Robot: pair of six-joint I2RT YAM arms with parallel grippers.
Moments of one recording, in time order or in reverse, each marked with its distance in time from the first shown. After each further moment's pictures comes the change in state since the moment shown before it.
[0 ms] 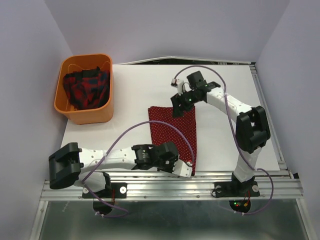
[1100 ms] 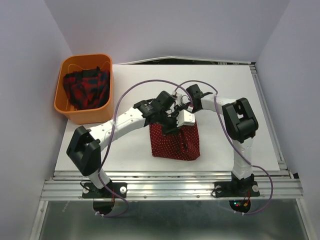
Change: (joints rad) left arm 0.440 0.248 0.546 -0.352 0.445 -0.024; right arm -0.079 0.222 -0.046 0.171 -0.216 -0.026
